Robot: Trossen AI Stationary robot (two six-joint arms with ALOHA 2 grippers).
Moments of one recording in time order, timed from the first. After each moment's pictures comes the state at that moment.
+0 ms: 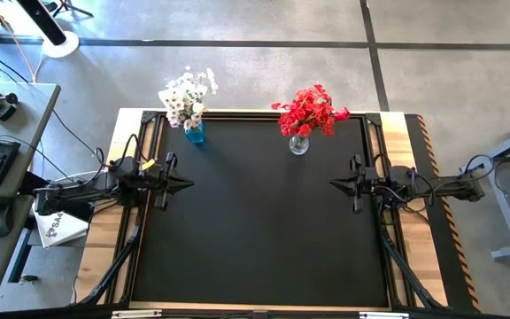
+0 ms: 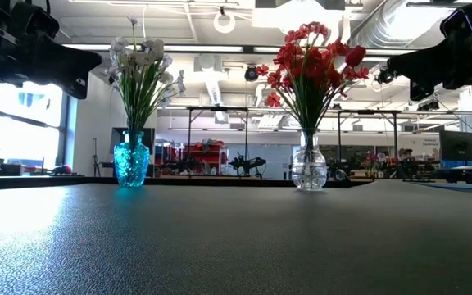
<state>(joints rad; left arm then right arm) 0.20 0.02 0.01 0.05 0.25 -0.05 0.07 0.01 0.01 0.07 0.13 0.02</state>
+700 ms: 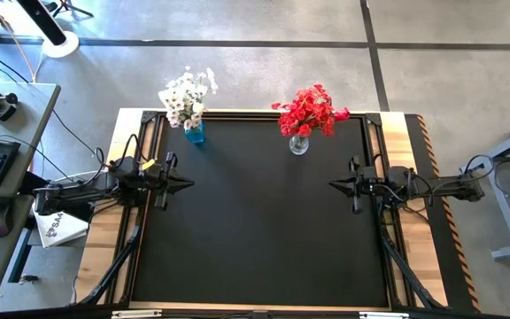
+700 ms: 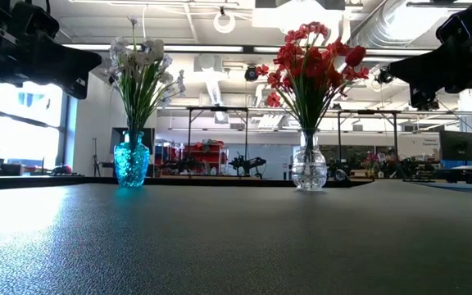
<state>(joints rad) 0.20 0.02 0.01 0.05 0.25 -0.05 0.07 0.01 0.01 0.04 0.13 0.11</state>
